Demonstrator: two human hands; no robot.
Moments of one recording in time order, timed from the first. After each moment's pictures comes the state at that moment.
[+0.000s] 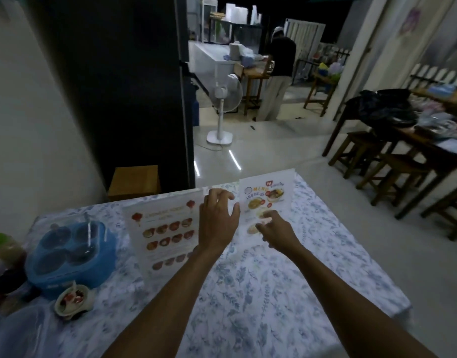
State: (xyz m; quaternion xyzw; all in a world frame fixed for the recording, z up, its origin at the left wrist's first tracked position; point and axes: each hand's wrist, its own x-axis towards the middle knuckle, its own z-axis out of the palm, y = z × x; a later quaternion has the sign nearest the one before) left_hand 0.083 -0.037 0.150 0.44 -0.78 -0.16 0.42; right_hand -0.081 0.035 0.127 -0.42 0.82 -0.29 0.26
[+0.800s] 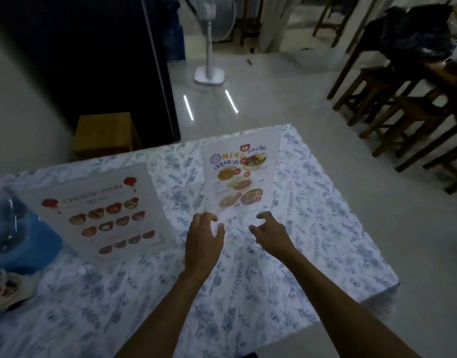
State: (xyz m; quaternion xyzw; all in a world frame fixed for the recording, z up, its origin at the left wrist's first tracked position) left_hand 0.012 -0.003 0.006 0.55 -0.73 -0.31 0.27; right_hand -0.169 0.055 0.019 -0.38 0.81 -0.24 0.37
